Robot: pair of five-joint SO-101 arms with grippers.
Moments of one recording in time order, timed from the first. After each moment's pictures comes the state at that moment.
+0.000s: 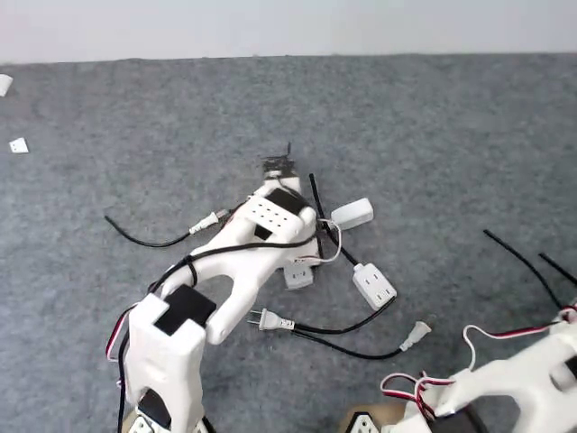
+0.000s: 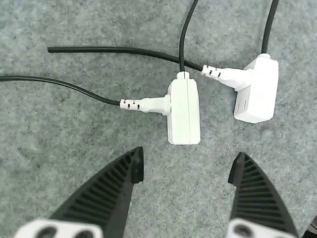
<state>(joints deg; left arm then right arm) 29.3 25.7 7.3 70.2 41.8 60.0 -27.6 45.8 47.8 13.3</state>
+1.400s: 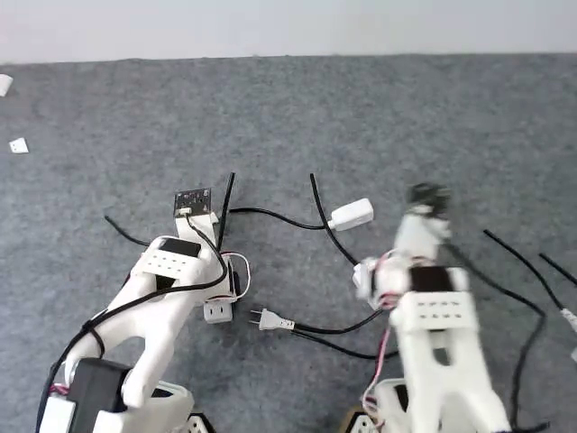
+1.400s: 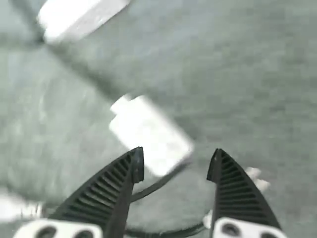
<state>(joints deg) 9.2 -9.2 53.1 56.3 25.2 -8.4 -40.1 61.6 58.7 -11.6</state>
